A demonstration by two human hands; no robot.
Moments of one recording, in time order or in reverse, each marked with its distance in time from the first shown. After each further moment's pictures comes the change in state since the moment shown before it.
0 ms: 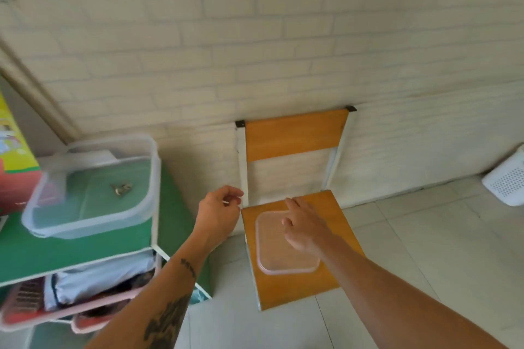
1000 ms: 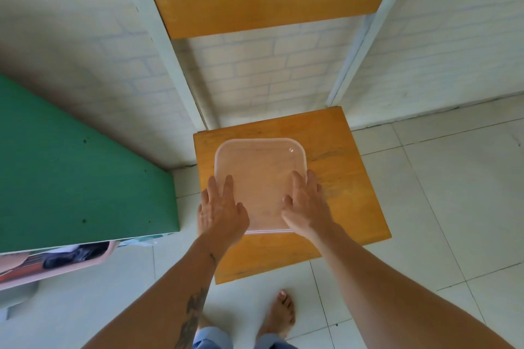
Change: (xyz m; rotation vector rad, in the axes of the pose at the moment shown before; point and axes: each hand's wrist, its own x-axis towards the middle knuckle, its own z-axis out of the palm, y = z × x) left_hand 0.076 -0.236 0.264 0.750 -0.159 -0.094; right_hand 0.107 0.193 0.217 0.075 -0.059 0.276
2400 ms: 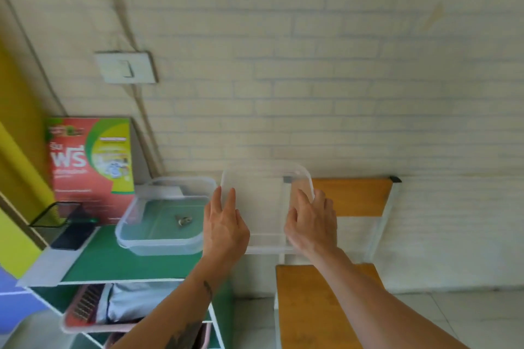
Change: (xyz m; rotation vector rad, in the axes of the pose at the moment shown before) left_hand -0.169 -0.041 -0.408 -0.350 0.688 0.052; right_hand -0.206 -0.301 -0.269 -0.040 0.579 -0.393
